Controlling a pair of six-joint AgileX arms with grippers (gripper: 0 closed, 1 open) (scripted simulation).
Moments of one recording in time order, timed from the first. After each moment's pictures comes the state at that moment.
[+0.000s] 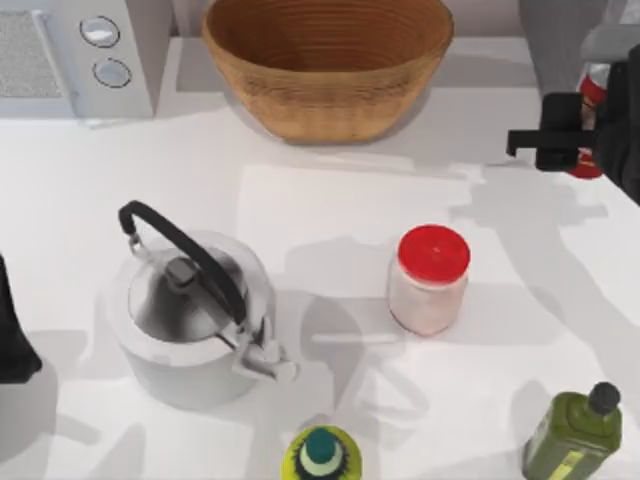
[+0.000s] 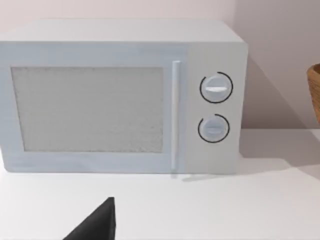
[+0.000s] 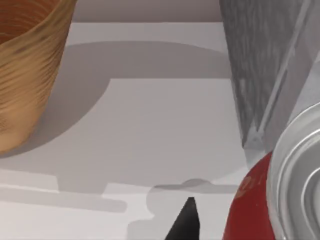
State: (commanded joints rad) left arm 0.00 0.00 0.00 0.00 0.00 0.00; right arm 0.38 1.46 0.83 0.09 0.34 0.21
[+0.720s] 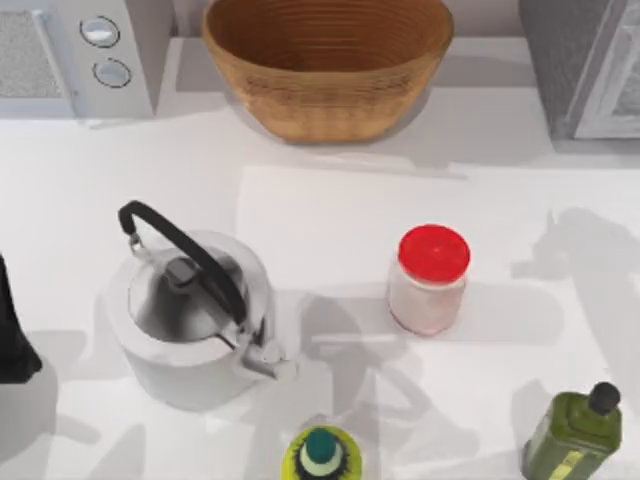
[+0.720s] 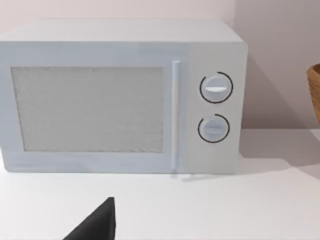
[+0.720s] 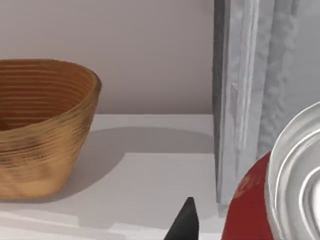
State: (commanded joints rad) left arm 0.00 0.00 0.00 0.00 0.00 0.00; right arm 0.26 0.80 0.51 0.08 0.16 0.11
